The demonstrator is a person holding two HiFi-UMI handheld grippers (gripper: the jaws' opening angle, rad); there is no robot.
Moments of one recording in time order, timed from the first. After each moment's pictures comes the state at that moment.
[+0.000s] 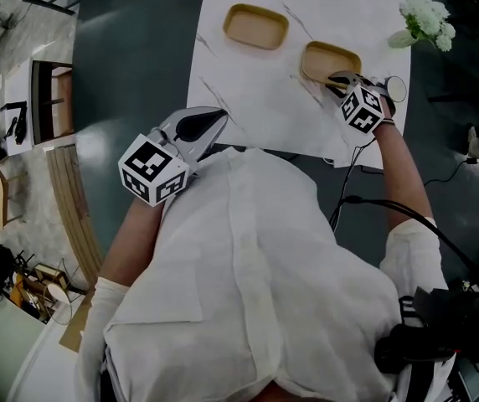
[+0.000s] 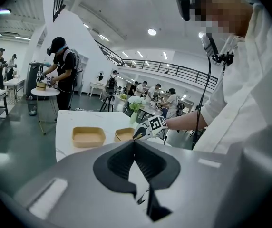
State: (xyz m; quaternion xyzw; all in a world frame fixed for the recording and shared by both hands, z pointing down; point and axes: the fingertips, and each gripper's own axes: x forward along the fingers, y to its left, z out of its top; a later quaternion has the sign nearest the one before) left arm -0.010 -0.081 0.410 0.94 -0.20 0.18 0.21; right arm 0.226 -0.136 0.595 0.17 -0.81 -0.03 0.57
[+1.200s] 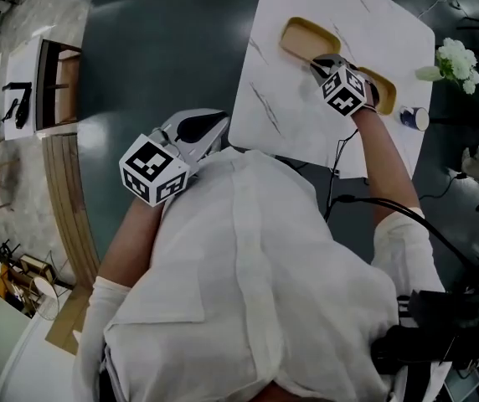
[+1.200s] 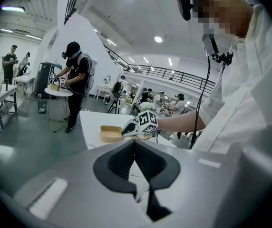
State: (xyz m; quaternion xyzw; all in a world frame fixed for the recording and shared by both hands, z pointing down) left arm -0.145 -0.109 0.412 0.93 -0.23 0.15 0.23; right arm 0.048 -0.239 0.574 0.22 -0.80 -0.03 0.55
